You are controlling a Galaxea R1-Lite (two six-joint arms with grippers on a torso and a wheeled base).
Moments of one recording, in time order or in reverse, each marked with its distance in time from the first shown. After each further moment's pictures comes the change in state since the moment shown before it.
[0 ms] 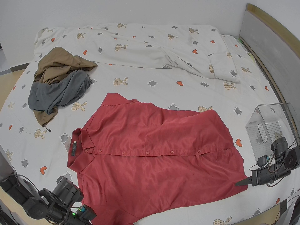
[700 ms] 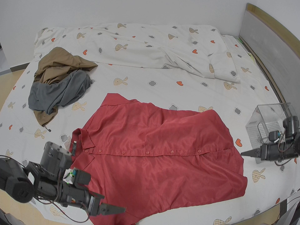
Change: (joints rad) left arm 0.031 -0.196 -0.243 0.068 -0.041 -0.421; right arm -0.051 -0.149 -0.154 -0.010 -0.014 0.098
